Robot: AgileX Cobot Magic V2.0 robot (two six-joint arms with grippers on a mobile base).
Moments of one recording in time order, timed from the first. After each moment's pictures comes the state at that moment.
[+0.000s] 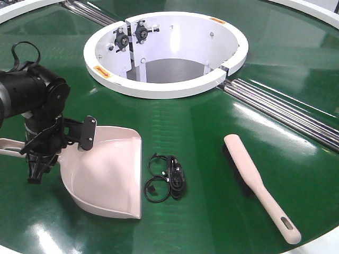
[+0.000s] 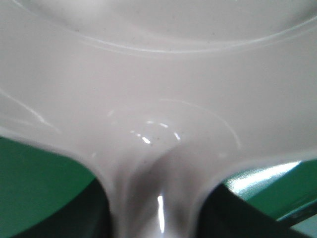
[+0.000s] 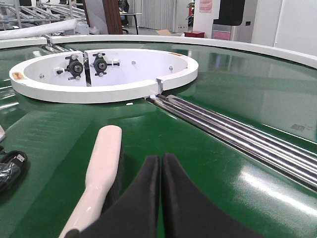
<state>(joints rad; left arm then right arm) -0.30 1.87 -1.37 0.33 1.21 1.07 0.10 -0.01 0.03 -0.09 0.14 0.05</state>
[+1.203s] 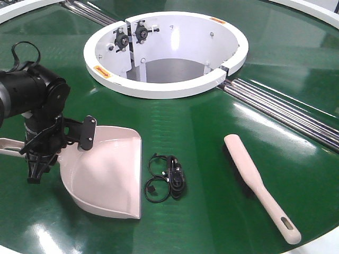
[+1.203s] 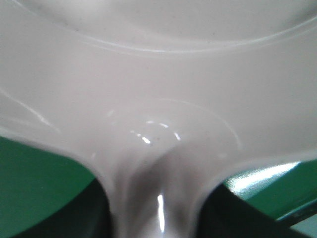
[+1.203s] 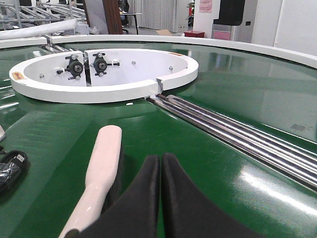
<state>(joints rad) -0.30 1.87 -1.37 0.33 1.21 1.07 0.10 -0.01 0.03 -0.09 0.14 0.05</state>
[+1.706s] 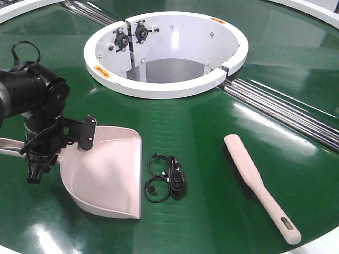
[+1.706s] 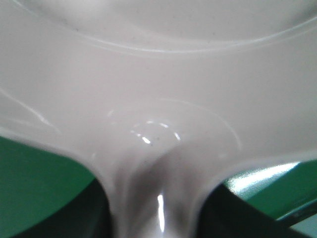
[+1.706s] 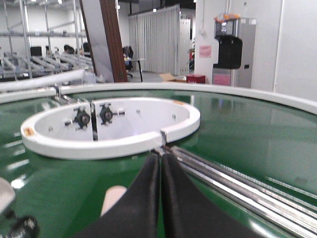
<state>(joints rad) -0.30 1.87 -1.37 0.33 1.21 1.07 0.10 0.03 -0.12 -0.09 0.09 0.09</state>
